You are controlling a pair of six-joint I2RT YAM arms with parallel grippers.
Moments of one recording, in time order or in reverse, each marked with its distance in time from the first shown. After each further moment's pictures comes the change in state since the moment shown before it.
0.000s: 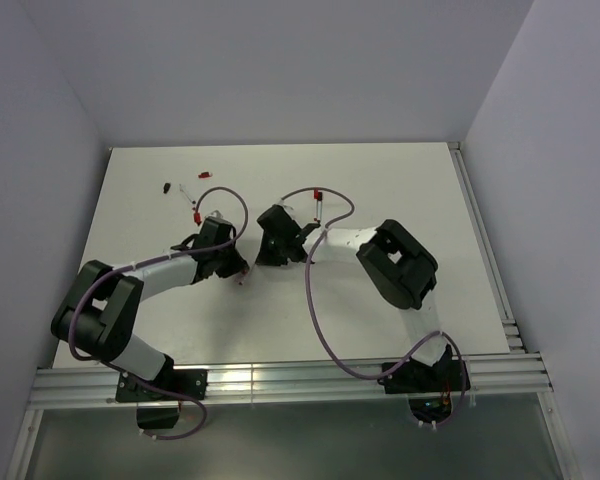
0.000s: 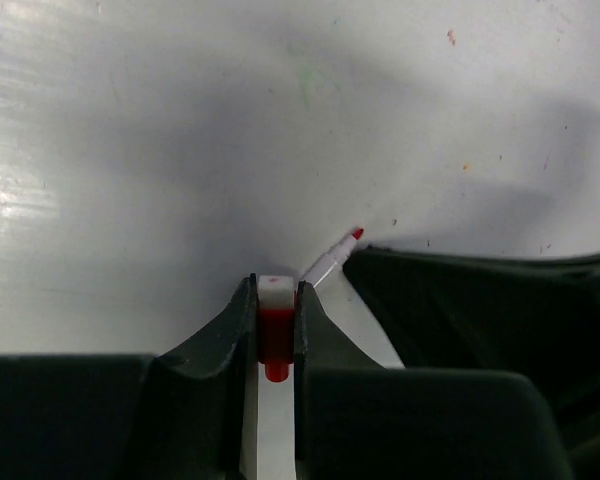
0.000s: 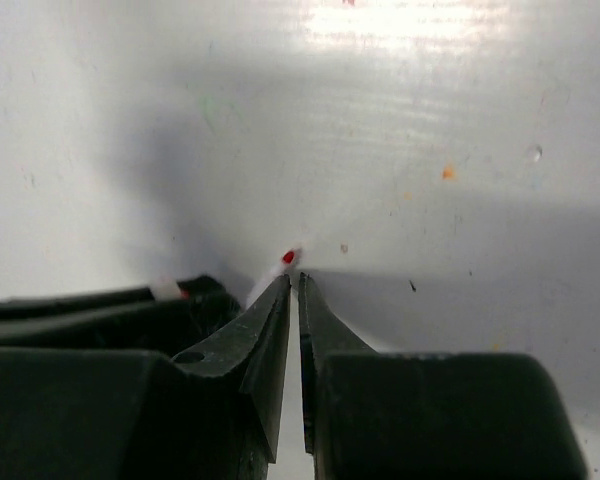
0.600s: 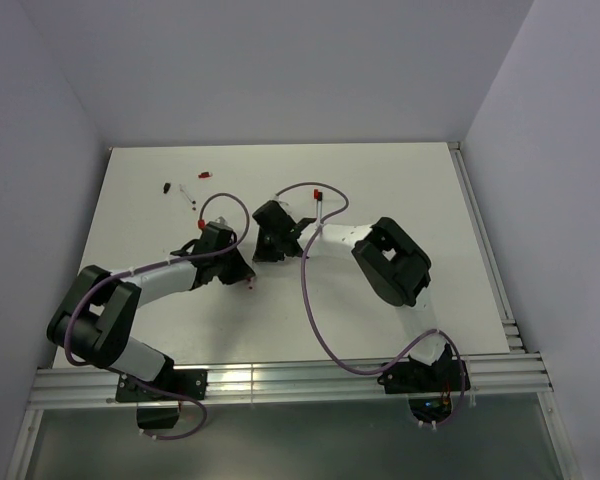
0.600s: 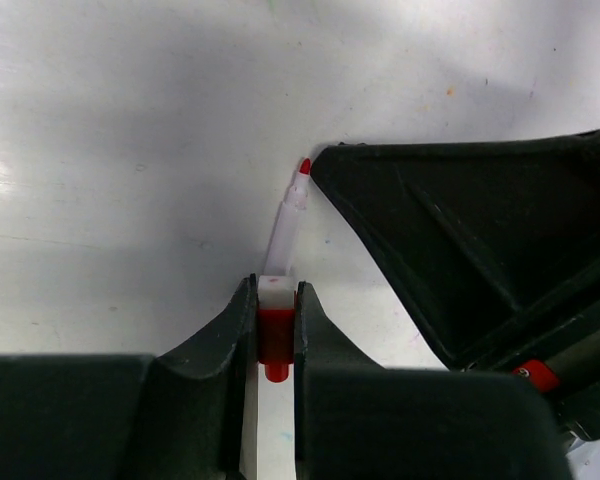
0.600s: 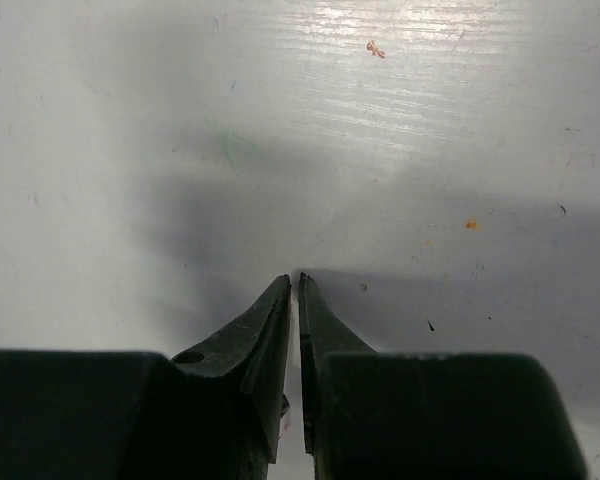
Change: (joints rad) left arm -0.019 -0.048 -0.055 0.007 0.103 -0.039; right arm -0.009 0.060 0.108 -0.058 0.000 -0.035
